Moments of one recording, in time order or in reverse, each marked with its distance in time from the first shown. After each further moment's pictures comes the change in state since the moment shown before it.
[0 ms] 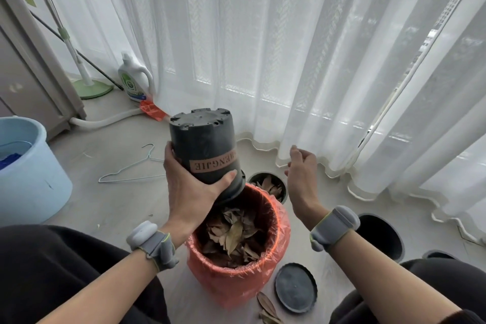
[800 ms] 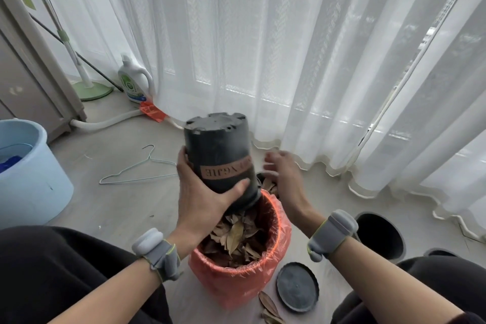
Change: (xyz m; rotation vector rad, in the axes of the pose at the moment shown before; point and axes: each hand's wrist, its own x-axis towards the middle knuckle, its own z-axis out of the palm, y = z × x) left_hand -0.017 0.014 0.003 -0.002 -0.065 -0.003; right_hand -0.021 0.002 0.007 -0.044 -0.304 -0.031
